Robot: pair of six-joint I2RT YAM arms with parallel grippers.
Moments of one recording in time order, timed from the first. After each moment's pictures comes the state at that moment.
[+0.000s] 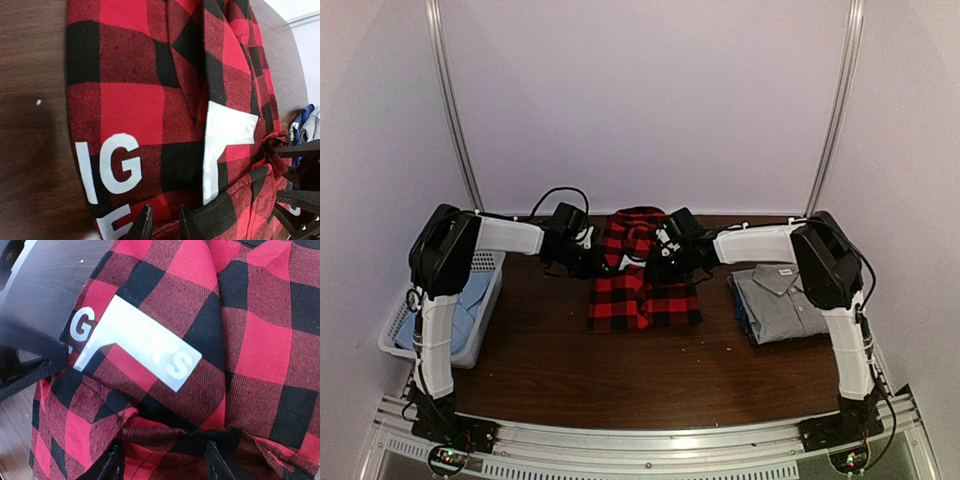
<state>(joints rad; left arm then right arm) -0.48 2.18 1.49 -0.20 0.38 -0.51 0.68 2.24 1.65 -0.28 -0.12 0.43</state>
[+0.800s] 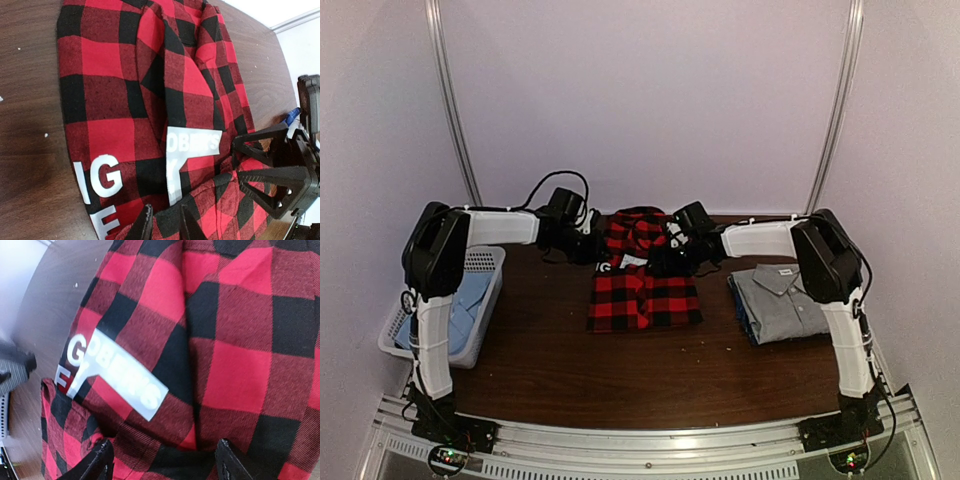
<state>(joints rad) -0.48 2.14 1.56 -0.26 0.37 -0.48 0.61 2.28 1.69 -0.24 -0.23 0.46</state>
